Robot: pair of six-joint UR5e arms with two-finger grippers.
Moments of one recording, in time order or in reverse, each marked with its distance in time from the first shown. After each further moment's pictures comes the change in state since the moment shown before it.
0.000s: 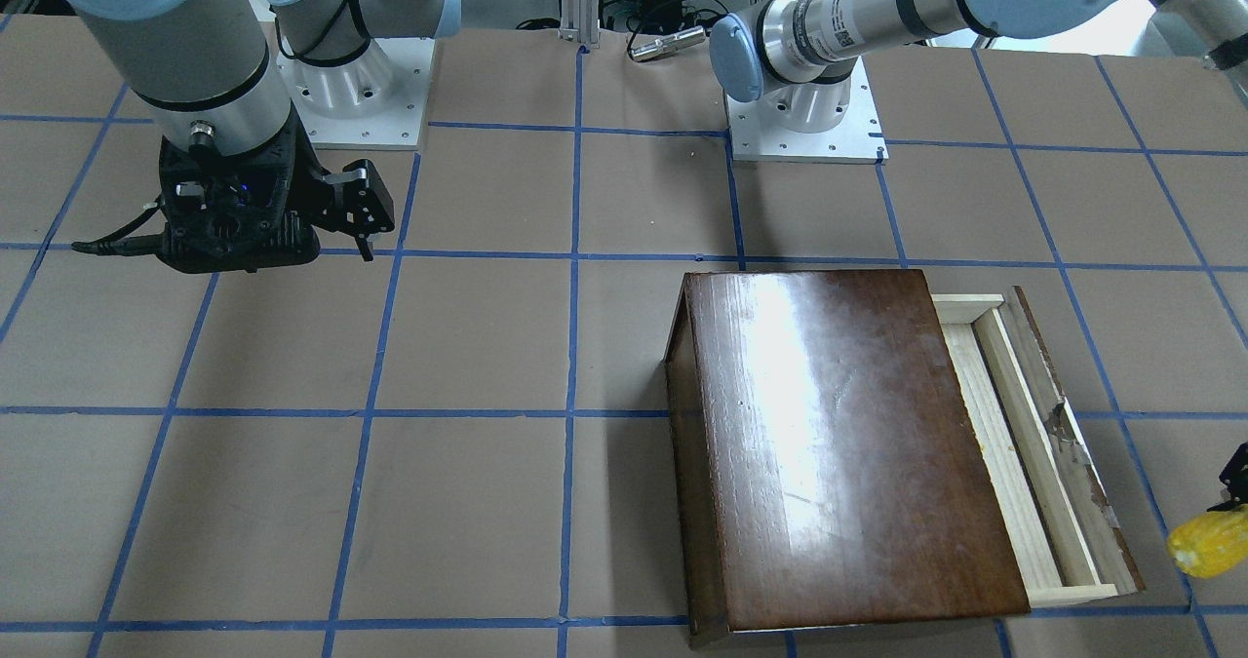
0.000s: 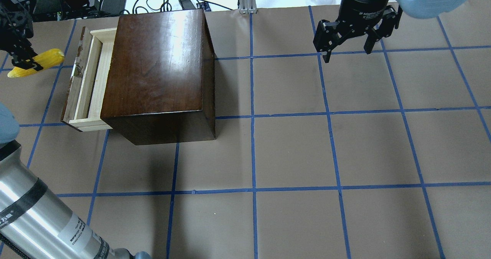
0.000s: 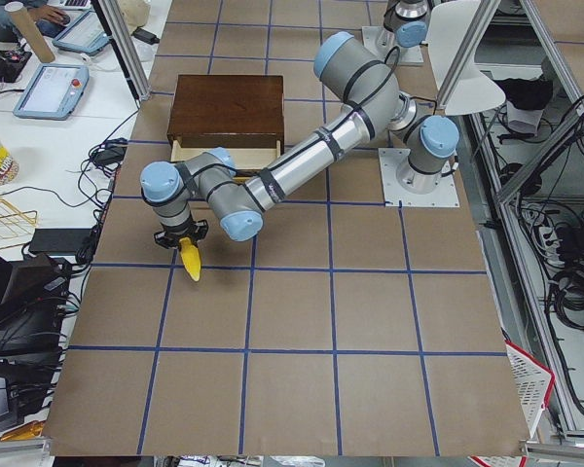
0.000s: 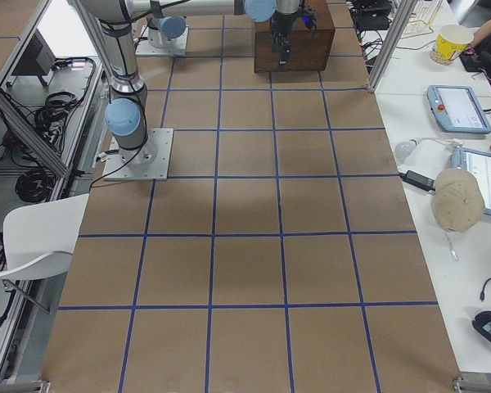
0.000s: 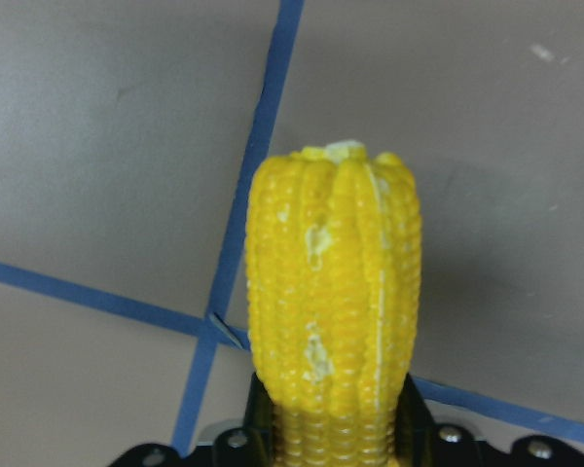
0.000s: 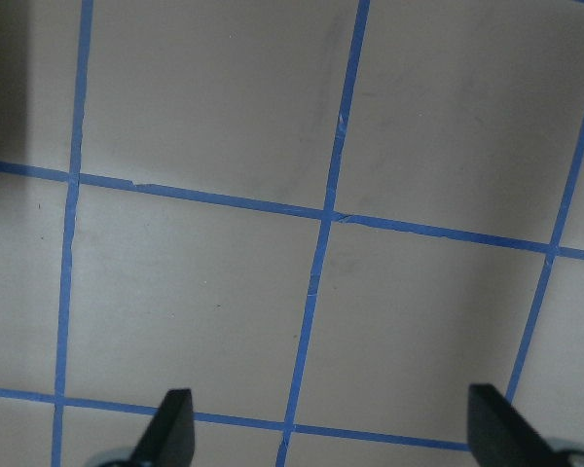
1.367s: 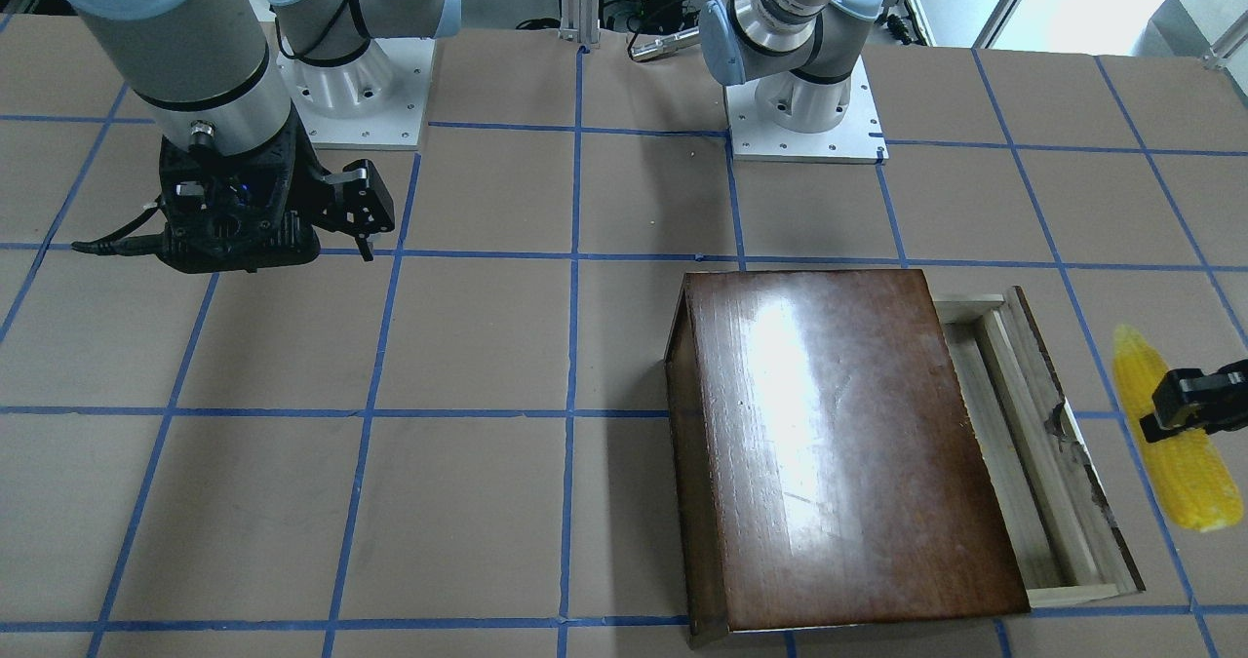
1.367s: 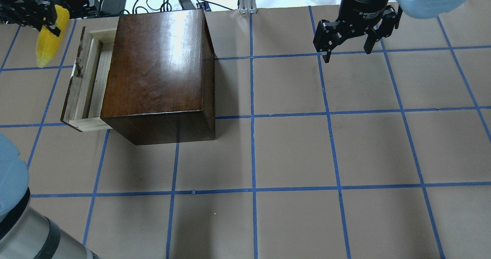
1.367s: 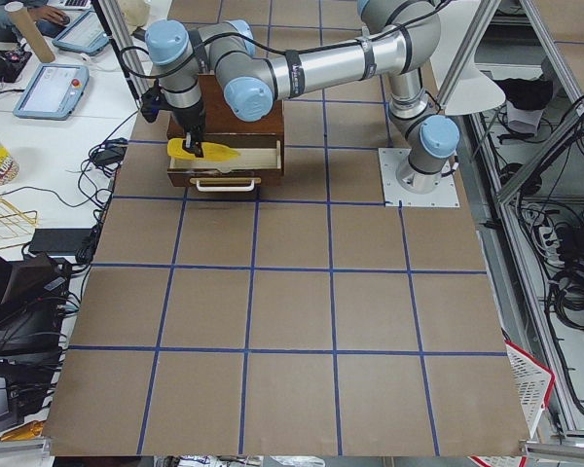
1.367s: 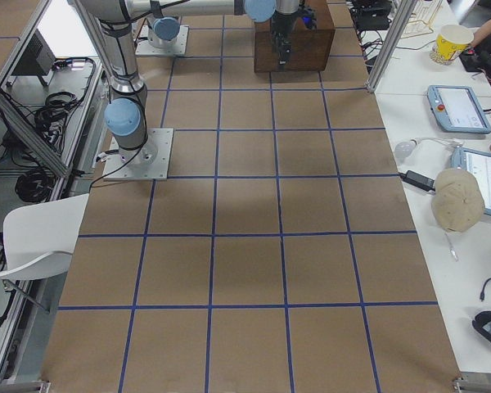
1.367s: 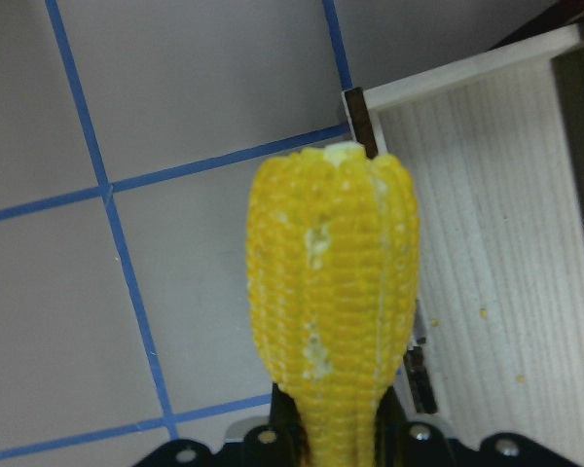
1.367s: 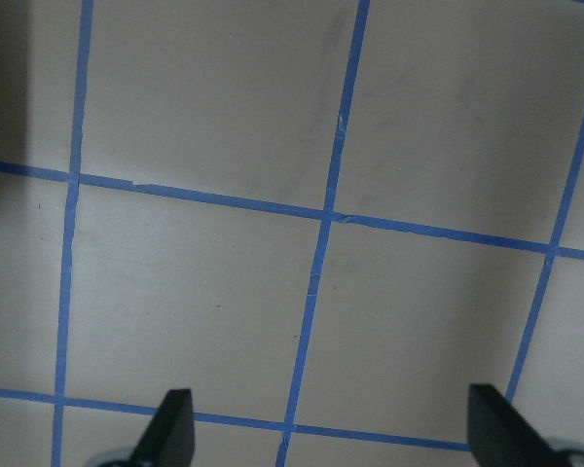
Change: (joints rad) left arm -0.224 0.270 -0.023 -0.307 0.001 -1.365; right arm 0.000 0.000 0.000 0.000 0.000 0.000
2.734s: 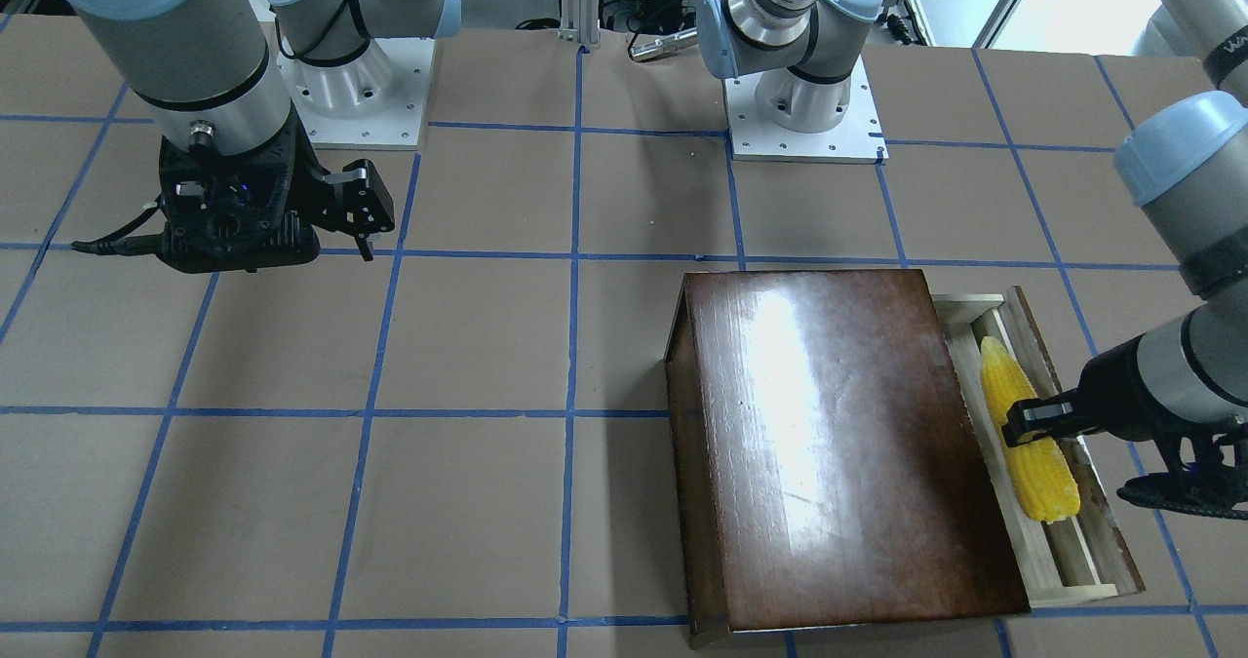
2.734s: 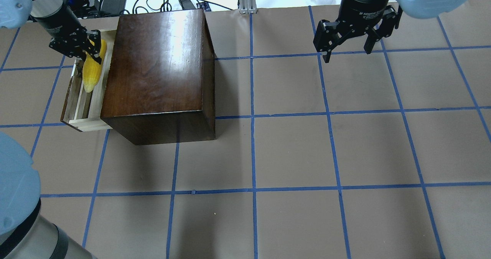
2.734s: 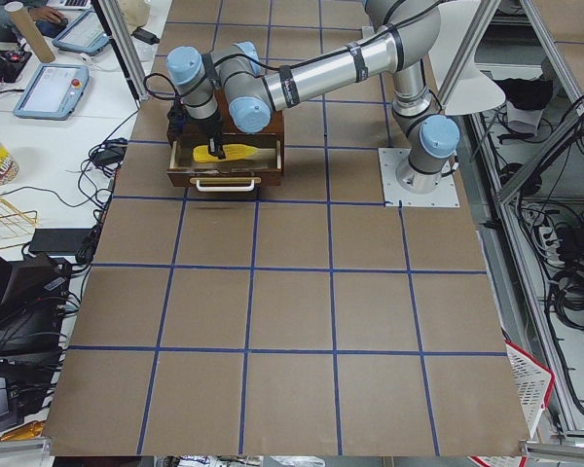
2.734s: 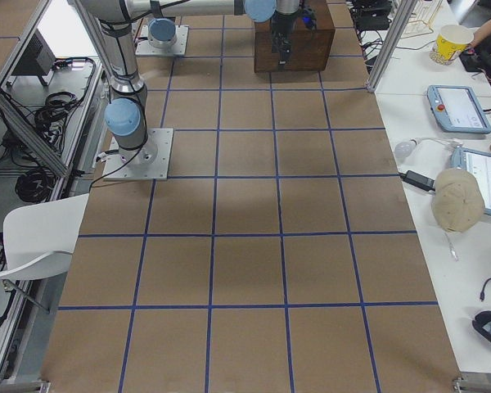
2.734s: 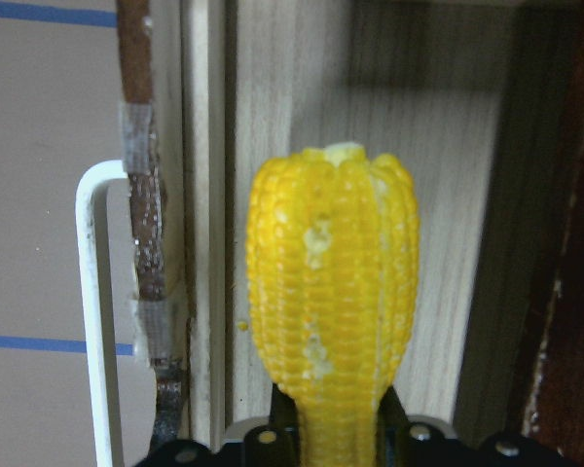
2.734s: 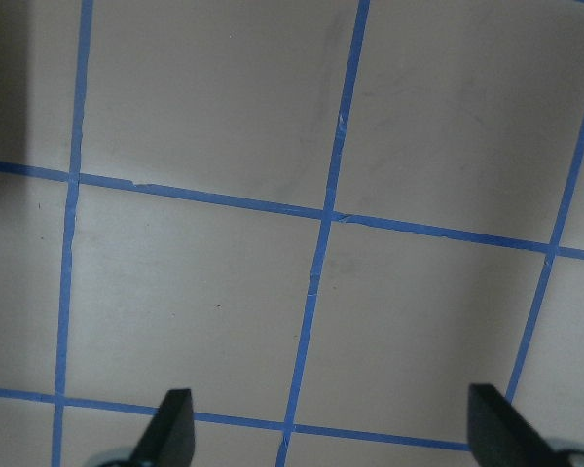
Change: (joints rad) left arm -0.051 0.009 -0.246 0.123 0.009 -0.097; right arm 0.000 0.000 0.000 0.000 0.000 0.000
